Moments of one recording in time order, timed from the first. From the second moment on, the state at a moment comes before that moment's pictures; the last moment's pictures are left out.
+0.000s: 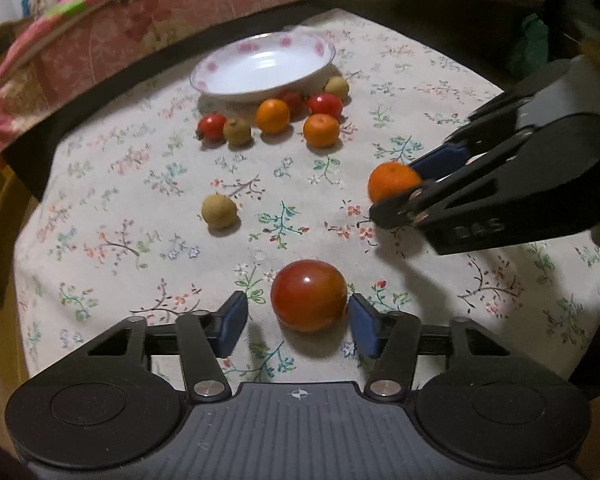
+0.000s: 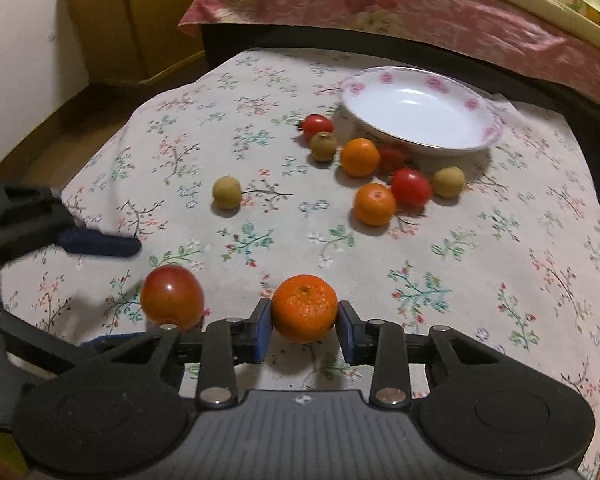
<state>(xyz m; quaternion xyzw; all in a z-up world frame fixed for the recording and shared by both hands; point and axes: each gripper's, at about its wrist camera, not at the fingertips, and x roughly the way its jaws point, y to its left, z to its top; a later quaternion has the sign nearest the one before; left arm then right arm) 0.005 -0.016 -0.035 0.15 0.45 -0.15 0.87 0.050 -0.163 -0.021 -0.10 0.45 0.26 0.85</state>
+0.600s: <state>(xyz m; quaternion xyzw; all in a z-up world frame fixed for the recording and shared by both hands) 0.040 -0.015 -0.020 0.07 0.47 -0.16 0.87 0.056 -0.188 -0.001 -0.06 0.44 0.22 0.87</state>
